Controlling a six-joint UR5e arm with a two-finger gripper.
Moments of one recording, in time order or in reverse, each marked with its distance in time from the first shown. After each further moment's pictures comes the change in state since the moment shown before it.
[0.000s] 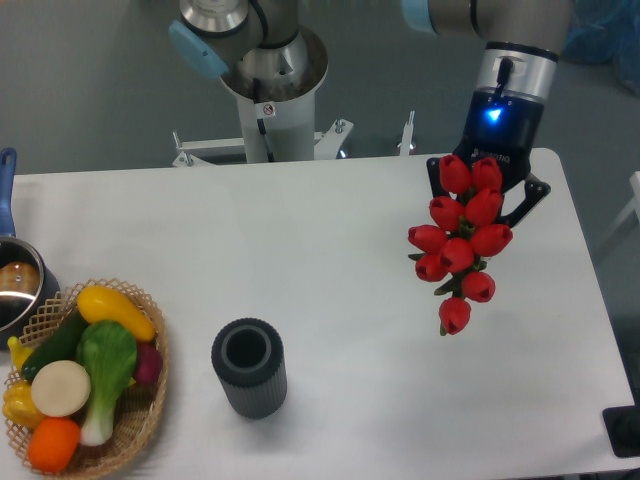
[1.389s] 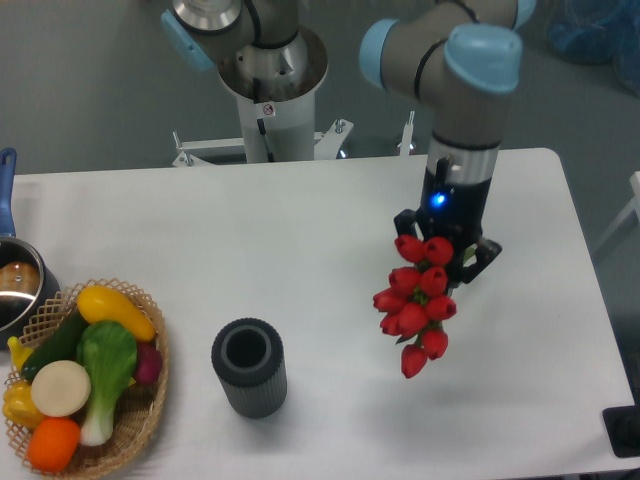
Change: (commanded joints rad) arm -0.242 -0.161 -0.028 -0.008 0.575 0.011
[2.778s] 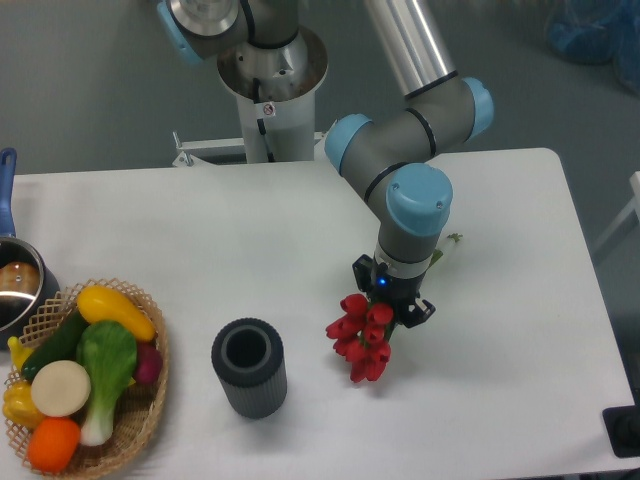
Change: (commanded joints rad) arm -0.052 -0.143 -0.029 -0.040 0.095 0.012
